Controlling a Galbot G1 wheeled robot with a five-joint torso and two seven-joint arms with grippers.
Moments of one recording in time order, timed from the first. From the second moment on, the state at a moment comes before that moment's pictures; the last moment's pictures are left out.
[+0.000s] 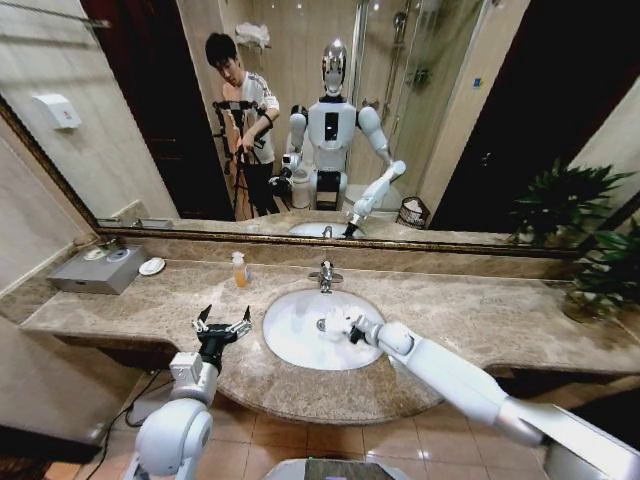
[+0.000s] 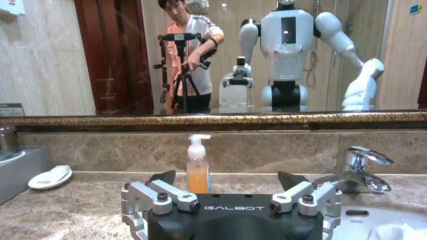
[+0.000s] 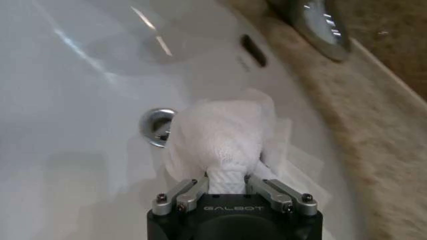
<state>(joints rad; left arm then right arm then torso) 1.68 -1.40 -0.62 -2.34 -0.15 0.32 -0.09 -0.53 0.99 -0.46 1.26 0.25 -0.40 -0.22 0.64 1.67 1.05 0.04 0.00</state>
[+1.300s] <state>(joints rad) 1.68 -1.40 -0.62 -2.34 -0.15 0.32 -0.09 -0.67 0.83 -0.52 1.62 0.40 -0.45 -0.08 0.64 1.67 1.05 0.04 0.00</state>
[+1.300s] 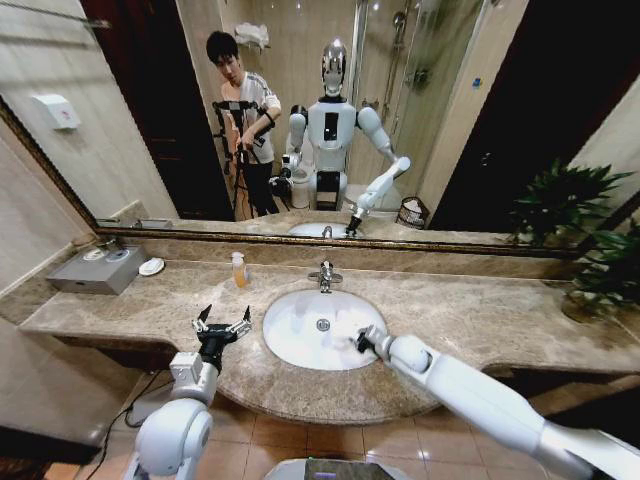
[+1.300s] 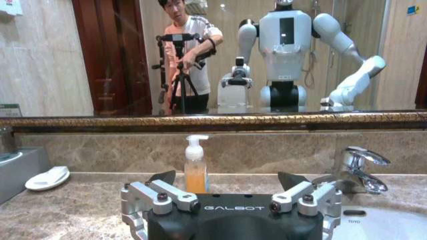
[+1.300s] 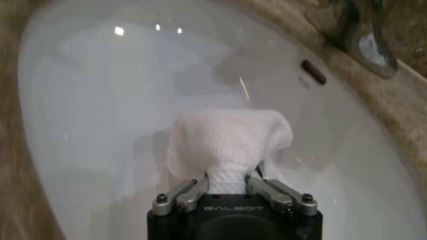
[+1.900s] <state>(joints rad) 1.68 -1.40 -0.62 -2.34 -0.15 0.32 -0.09 -0.70 0.85 -0.49 1.60 0.38 -0.42 -0.07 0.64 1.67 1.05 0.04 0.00</state>
